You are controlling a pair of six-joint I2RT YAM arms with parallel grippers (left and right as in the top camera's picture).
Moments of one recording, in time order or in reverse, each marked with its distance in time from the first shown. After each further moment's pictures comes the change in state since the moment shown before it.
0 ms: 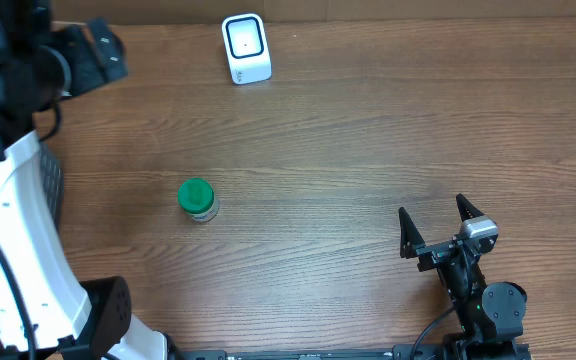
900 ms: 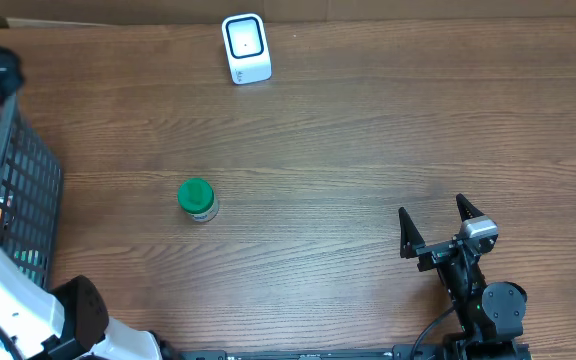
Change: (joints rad) left arm 0.328 -0.008 -0.004 -0.064 0.202 -0.043; right arm 0.000 0.000 0.000 -0.001 0.000 0.000
